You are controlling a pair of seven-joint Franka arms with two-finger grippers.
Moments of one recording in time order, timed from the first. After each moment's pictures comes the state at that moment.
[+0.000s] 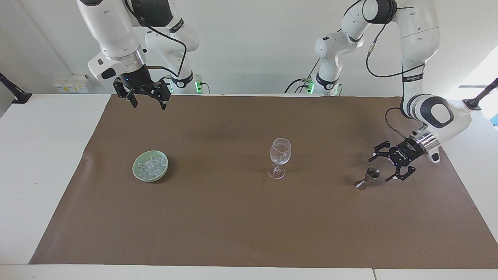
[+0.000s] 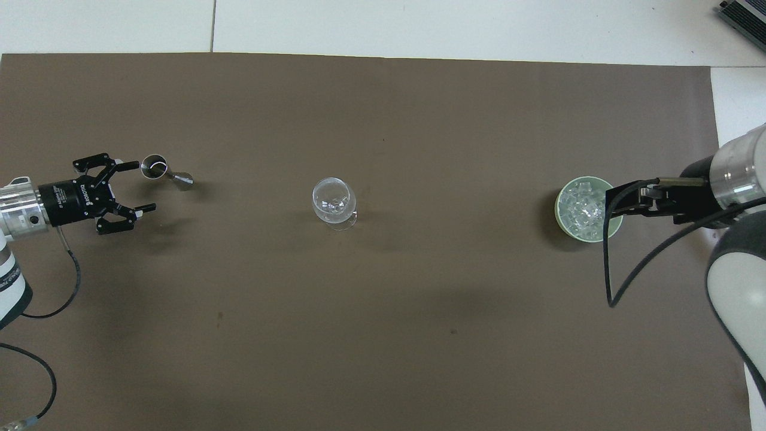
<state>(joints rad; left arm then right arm) 0.33 0.38 -0.02 -2.00 -1.22 2.01 -0.86 0.06 -0.05 0.03 -1.67 0.00 1.61 0.19</state>
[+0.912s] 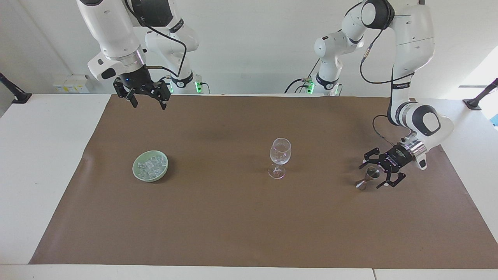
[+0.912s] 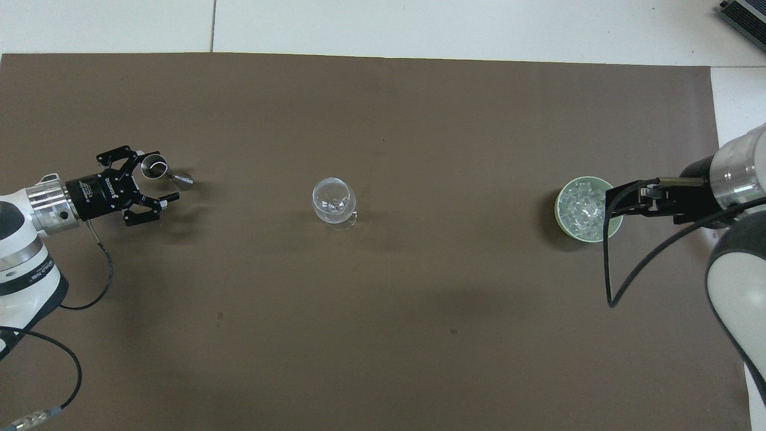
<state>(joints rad) 0.27 0.40 -0.03 -2.01 -1.38 2.03 -0.79 0.06 -0.05 0.03 -1.67 0.00 1.61 0.19</state>
